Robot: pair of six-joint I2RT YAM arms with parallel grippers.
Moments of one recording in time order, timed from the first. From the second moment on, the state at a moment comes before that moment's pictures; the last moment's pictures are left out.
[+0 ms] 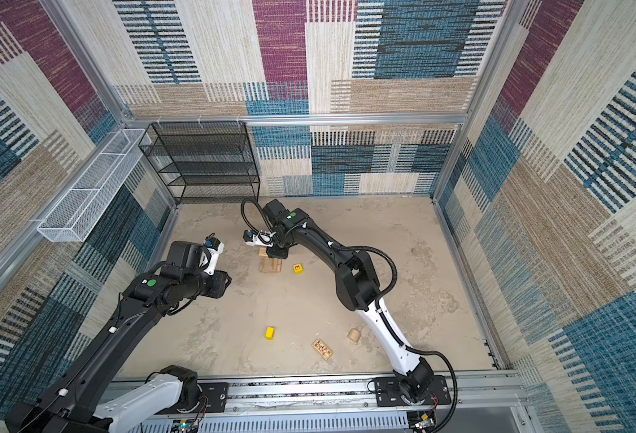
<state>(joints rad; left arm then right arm) -0.28 1.04 0.98 -0.88 0.03 -0.06 0.72 2.50 2.43 -1.03 -0.22 -0.77</state>
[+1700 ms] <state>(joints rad) -0.27 1.02 0.98 -0.88 0.02 -0.06 0.72 2.46 2.43 -1.02 -0.21 -0.77</state>
